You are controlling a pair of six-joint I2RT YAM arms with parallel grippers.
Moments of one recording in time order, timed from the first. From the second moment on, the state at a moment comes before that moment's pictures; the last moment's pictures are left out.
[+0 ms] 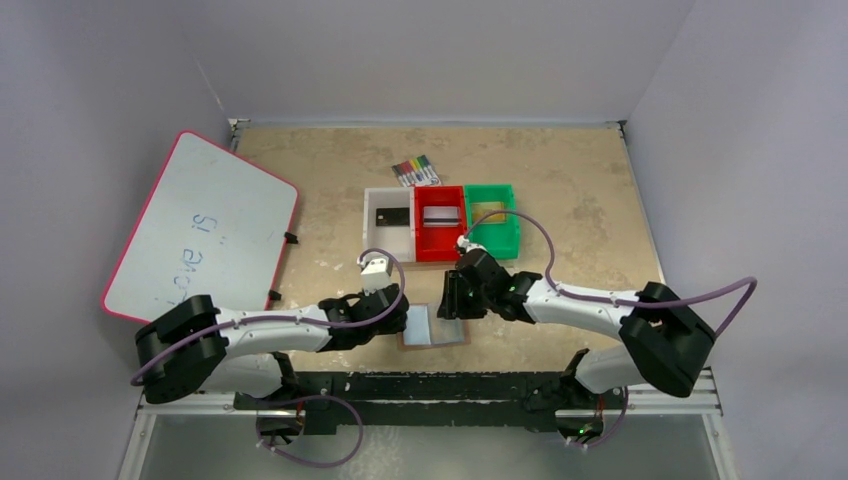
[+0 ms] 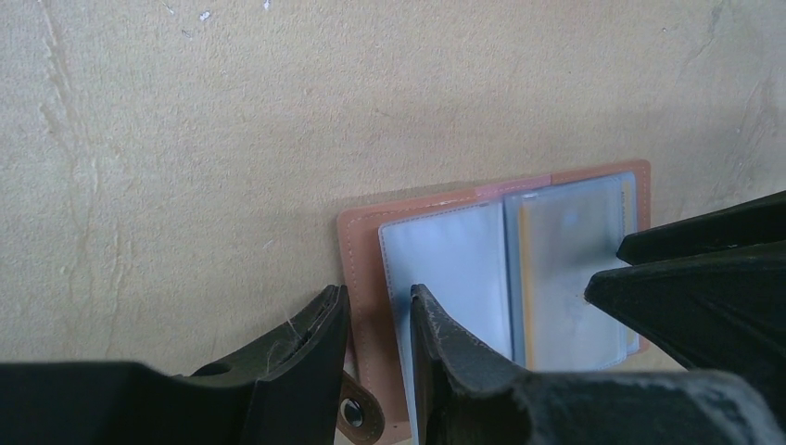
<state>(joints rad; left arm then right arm) -1.10 1.27 0.50 -0.14 -0.45 -1.05 0.89 1.37 0.64 -0.19 -0.02 0.81</state>
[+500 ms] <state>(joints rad) -1.10 1.26 0.50 -0.15 -0.45 -1.05 0.91 1.41 0.65 -0.15 -0.04 0.82</state>
